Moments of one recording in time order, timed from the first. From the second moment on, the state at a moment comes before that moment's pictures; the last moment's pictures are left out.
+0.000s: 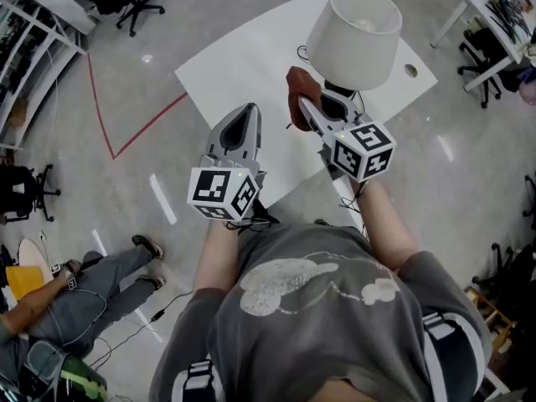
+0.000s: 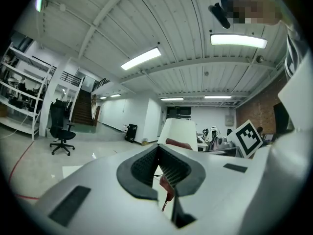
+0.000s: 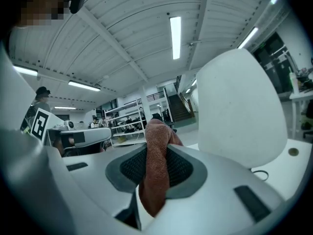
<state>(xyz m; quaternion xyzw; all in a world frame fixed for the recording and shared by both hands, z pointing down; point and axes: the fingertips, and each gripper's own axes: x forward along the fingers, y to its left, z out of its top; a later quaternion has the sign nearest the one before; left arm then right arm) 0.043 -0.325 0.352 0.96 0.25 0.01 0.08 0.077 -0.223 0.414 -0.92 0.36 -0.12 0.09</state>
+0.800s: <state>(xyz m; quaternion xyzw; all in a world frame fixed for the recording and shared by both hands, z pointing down) 0.137 -0.331 0.310 0.90 0.44 -0.01 0.08 0.150 -0.236 0.341 -0.98 0.16 -0.05 0.12</state>
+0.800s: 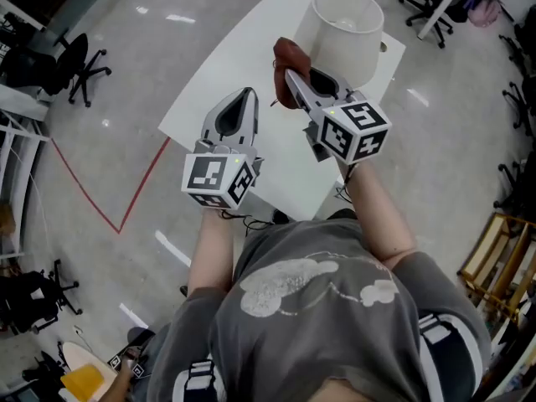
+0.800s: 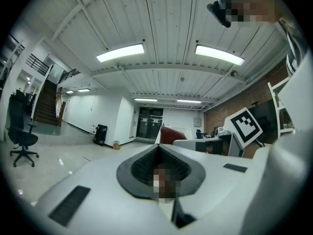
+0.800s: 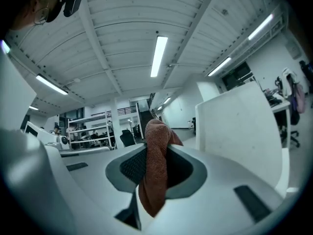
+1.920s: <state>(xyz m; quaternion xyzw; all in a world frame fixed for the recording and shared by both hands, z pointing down) 0.163 -0.298 0.315 0.85 0.52 0.01 0.09 0.191 -0.183 0.307 -0.97 0.00 0.00 0.22</state>
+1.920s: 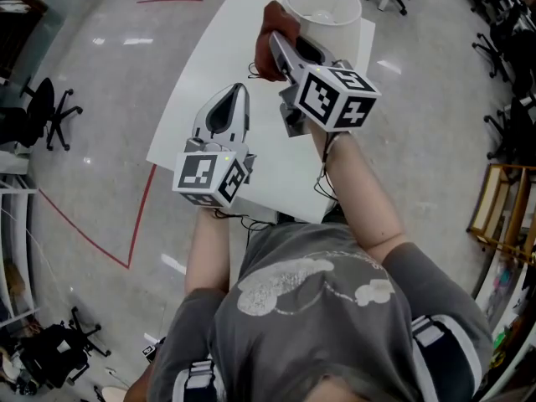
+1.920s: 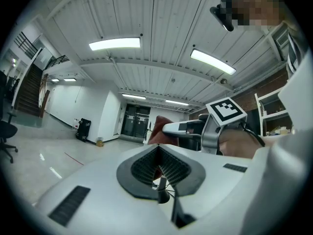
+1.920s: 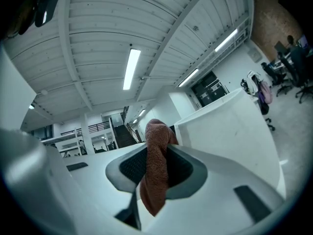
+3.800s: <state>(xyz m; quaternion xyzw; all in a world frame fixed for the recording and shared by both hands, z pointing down) 0.105 -0.255 0.295 0.91 0.40 -0.02 0.11 0.128 -0.151 0.316 -0.96 0.18 -0.06 0.21</state>
